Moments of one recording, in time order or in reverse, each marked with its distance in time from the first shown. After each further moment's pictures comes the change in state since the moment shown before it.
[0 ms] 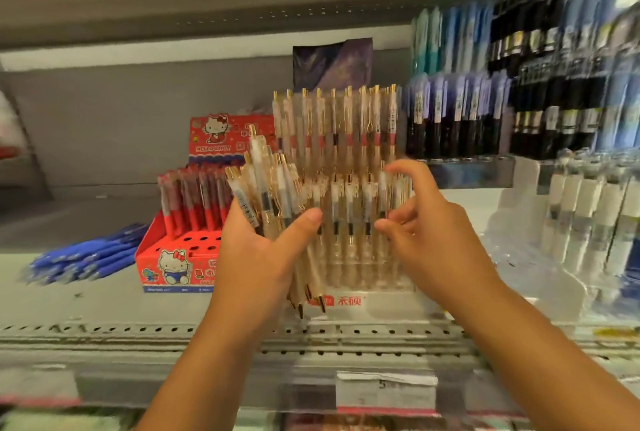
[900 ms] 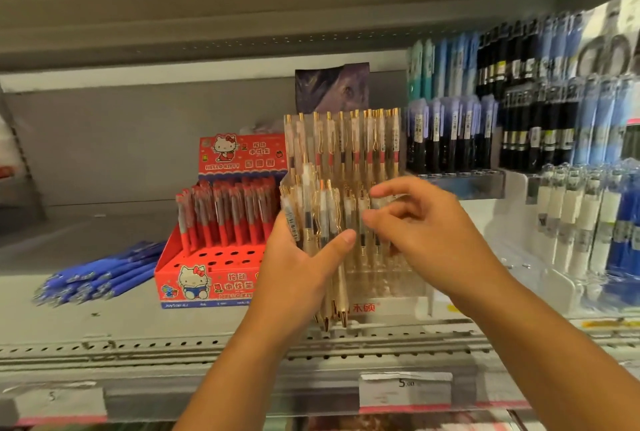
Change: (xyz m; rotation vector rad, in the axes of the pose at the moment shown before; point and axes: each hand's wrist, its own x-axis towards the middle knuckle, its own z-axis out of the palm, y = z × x) left_hand 0.004 -0.003 0.000 0.029 -0.187 -0.014; right_hand -0.004 -0.051 -0.012 0.453 -0.034 0.160
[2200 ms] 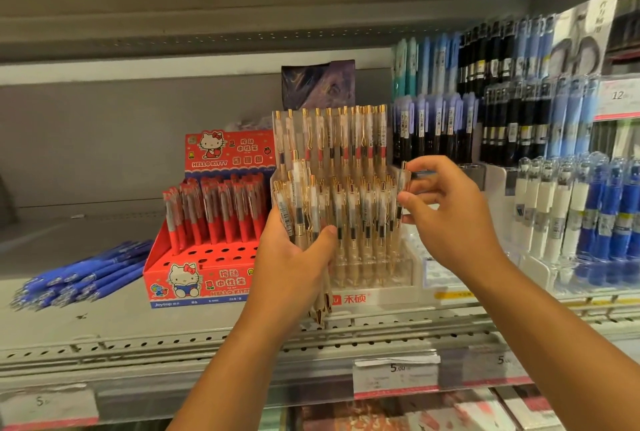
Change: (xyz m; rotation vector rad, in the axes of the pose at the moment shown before) left_hand -0.001 0.000 0.003 -0.037 0.062 -0.047; right_hand 0.017 0.031 -0.025 -0.198 0.263 -0.151
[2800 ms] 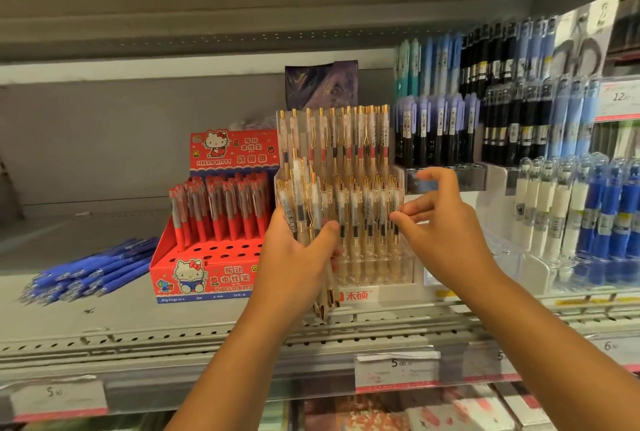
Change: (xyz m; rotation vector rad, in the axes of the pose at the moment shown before) left_hand -0.003 0.007 0.001 -0.059 -0.017 -0.017; right_hand -0.012 0.010 0.007 -0.192 -0.061 0.028
